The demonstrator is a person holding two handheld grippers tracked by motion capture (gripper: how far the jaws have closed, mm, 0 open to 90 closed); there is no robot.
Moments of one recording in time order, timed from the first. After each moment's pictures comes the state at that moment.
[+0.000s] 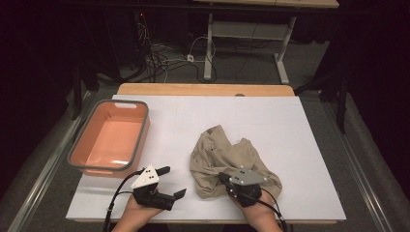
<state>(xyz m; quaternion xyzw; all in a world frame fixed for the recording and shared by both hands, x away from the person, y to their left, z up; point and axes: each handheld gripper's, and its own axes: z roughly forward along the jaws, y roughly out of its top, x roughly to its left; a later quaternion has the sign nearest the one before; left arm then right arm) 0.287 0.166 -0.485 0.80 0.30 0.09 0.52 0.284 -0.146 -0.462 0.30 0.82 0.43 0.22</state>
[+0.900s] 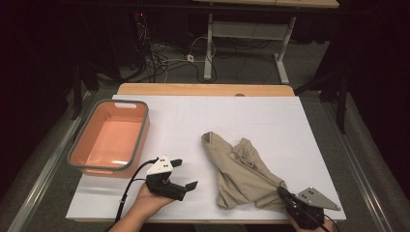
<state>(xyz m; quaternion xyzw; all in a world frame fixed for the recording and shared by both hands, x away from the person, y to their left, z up) 0.315 0.134 -0.471 0.81 0.28 0.07 0.51 0.236 -0.288 -0.472 0.45 0.75 0.38 0.28</state>
